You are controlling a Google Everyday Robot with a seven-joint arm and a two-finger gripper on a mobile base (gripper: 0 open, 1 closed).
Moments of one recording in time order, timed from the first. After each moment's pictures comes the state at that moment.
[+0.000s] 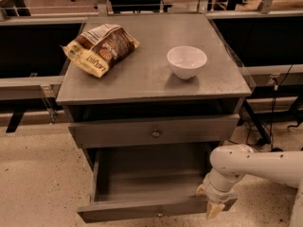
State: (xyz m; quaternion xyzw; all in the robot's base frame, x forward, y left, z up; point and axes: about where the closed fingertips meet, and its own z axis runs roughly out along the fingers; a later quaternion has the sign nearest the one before) arm 0.410 -0.215 0.437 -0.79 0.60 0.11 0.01
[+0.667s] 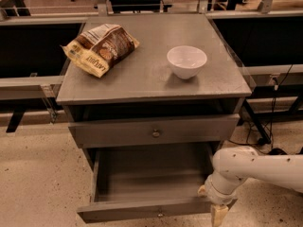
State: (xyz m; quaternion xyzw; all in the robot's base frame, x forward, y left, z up) arm 0.404 -0.214 0.447 -0.79 0.60 0.10 0.02
